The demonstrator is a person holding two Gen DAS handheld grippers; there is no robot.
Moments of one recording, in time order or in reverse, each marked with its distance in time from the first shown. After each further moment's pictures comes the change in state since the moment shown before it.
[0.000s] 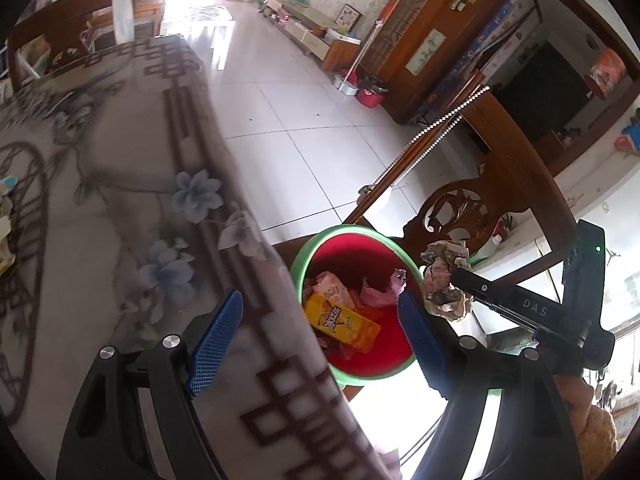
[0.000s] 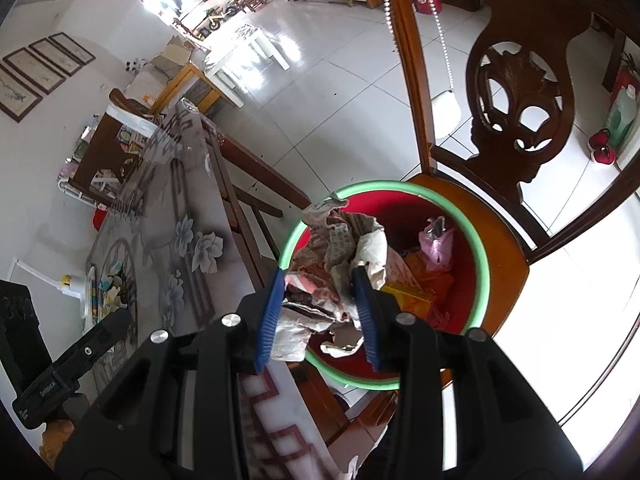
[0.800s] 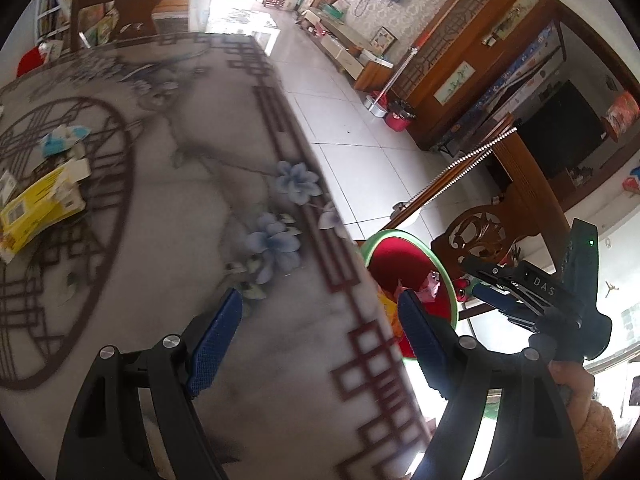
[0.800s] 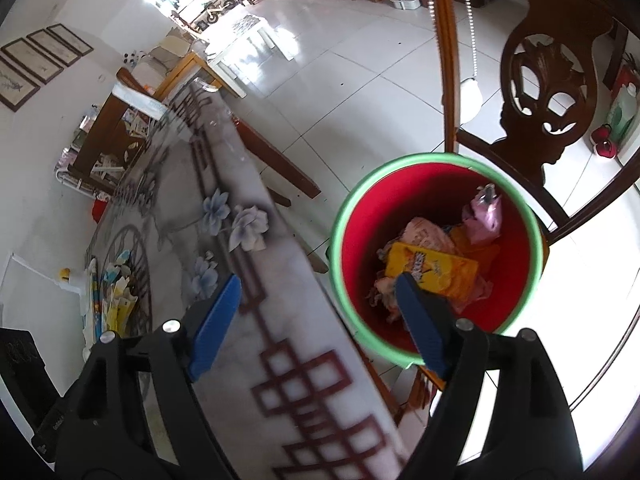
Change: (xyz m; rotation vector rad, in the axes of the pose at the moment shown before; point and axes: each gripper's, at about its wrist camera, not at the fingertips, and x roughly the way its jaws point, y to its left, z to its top) left arm -0.060 0.091 -0.036 -0.124 -0.063 0.026; right arm 0.020 0.075 -0.033 0.004 0.018 -0.024
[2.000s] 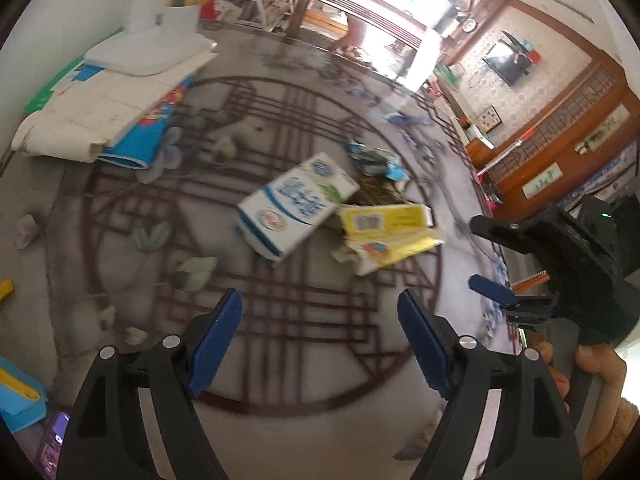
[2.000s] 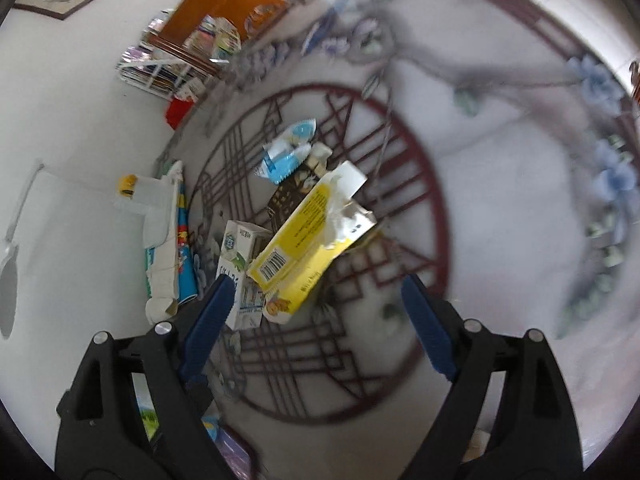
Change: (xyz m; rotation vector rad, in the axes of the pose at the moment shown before) left arm -0.127 0.295 -0.022 -0.336 -0.145 0.190; right arm 0.153 0.336 -0.112 -0.106 0.268 0.209
